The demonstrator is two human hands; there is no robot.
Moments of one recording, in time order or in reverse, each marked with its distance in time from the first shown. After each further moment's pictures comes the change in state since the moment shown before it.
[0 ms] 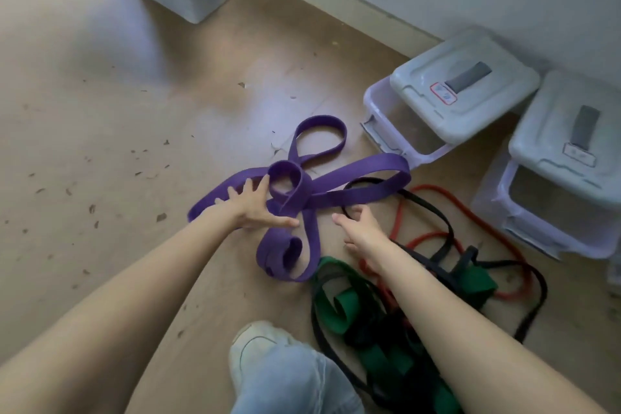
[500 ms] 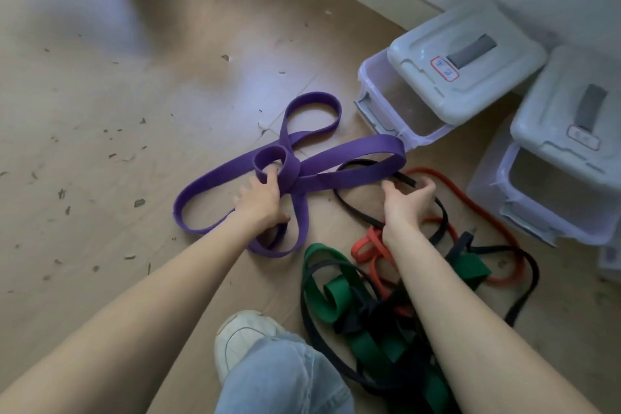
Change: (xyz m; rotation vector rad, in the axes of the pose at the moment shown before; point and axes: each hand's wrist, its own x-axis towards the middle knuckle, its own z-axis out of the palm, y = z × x) left_hand 0.016 0.032 0.045 -0.015 0.243 0.004; right_hand 0.017 0.002 -0.043 0.408 0.589 -0.036
